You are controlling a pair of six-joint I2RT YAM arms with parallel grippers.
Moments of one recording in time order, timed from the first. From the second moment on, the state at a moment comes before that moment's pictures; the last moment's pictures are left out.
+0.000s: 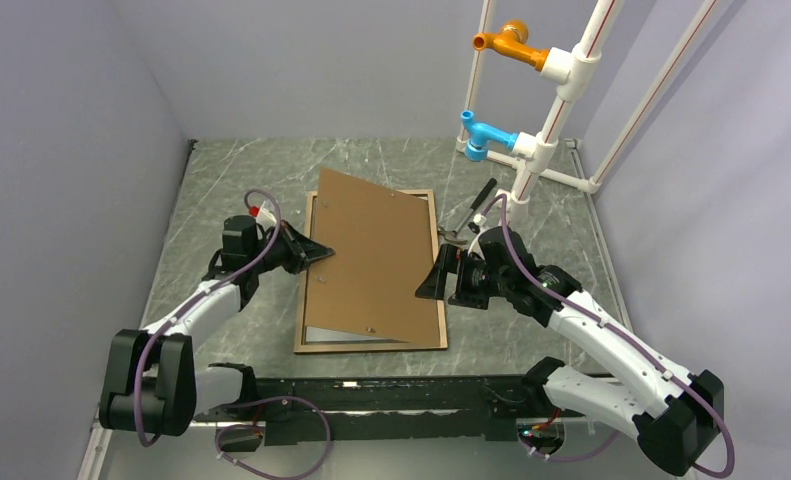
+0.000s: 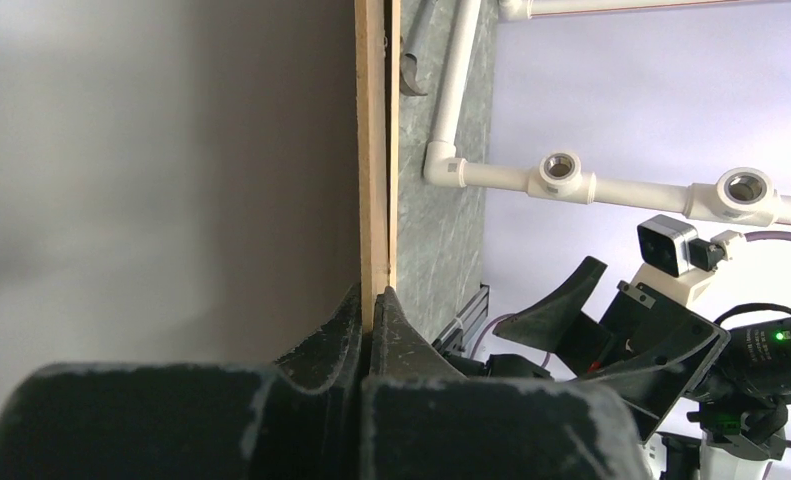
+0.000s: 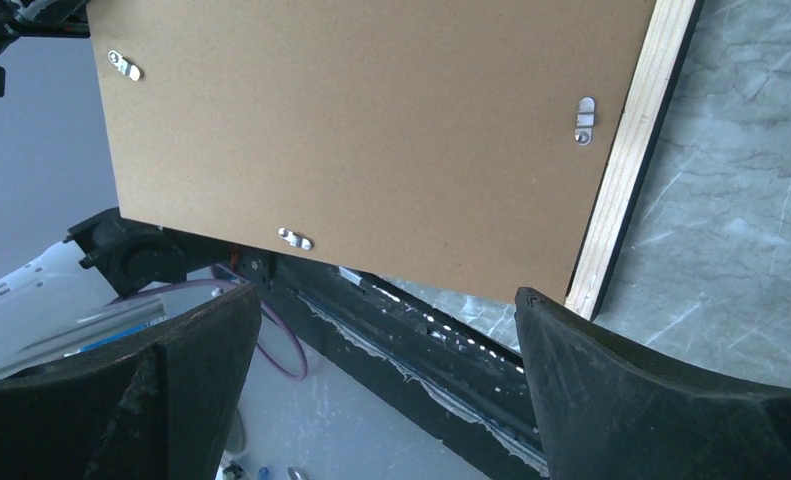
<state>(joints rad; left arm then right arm) -0.11 1.20 0.51 0.23 0.70 -0.97 0.64 0.95 0.78 -0.58 -0.26 0.81</state>
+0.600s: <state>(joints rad) -0.12 1.23 0.53 0.23 0.71 -0.95 0.63 0.95 0.78 -0.58 -0.27 0.81</state>
